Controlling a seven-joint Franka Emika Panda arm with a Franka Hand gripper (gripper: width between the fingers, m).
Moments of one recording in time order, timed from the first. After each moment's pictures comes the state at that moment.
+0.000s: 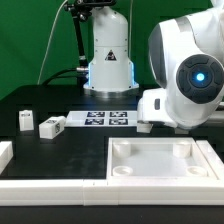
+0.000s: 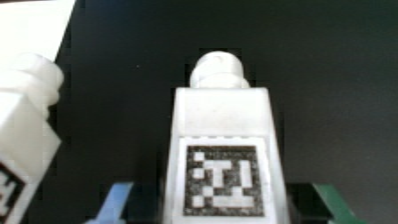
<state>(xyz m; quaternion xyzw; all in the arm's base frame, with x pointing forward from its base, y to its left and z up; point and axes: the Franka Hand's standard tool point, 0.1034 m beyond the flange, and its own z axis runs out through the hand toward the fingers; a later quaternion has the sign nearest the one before) 0.392 0.150 0.018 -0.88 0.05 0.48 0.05</state>
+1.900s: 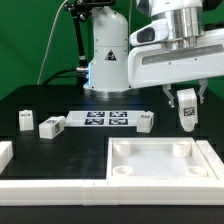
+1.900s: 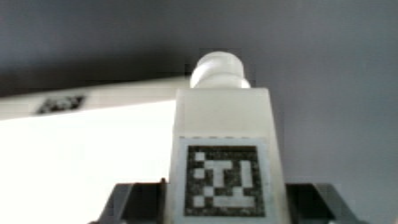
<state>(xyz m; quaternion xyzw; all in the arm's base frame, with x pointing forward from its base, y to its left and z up) 0.499 0.132 0.094 -0.99 0.04 -0.13 0.07</state>
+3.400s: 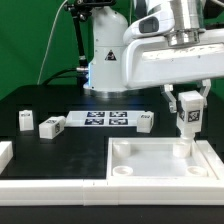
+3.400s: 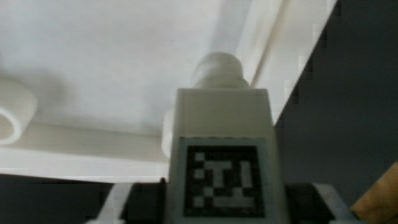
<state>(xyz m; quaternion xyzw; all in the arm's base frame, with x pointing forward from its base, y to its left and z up) 0.579 0.111 0.108 -0.98 -0.11 -0.18 0.04</state>
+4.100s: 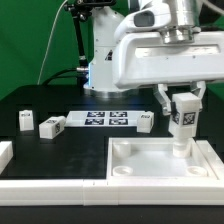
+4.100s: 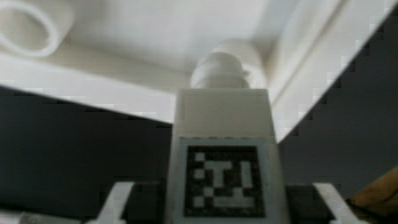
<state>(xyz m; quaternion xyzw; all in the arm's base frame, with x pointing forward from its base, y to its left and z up) 0.606 0.084 0.104 -0.95 -0.15 -0.26 0.00</state>
